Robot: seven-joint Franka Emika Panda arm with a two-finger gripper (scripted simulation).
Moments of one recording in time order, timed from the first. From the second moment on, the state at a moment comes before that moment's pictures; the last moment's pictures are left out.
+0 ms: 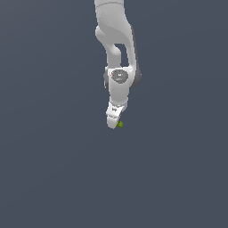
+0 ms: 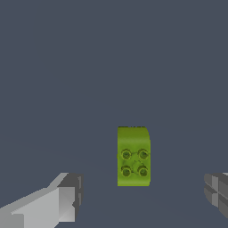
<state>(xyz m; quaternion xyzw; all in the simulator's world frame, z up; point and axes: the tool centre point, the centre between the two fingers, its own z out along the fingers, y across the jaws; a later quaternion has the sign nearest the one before) -0.096 0.022 0.063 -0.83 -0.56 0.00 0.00</state>
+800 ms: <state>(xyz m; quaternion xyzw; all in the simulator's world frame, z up) -0.097 0.022 0.016 -0.83 -0.56 0.00 0.00</state>
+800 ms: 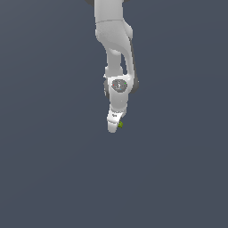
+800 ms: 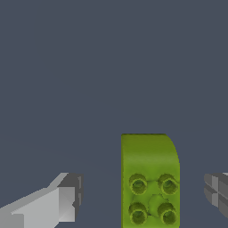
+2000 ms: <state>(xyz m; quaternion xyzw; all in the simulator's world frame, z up) -0.101 0.021 0.032 -0.83 -0.56 0.00 0.00</state>
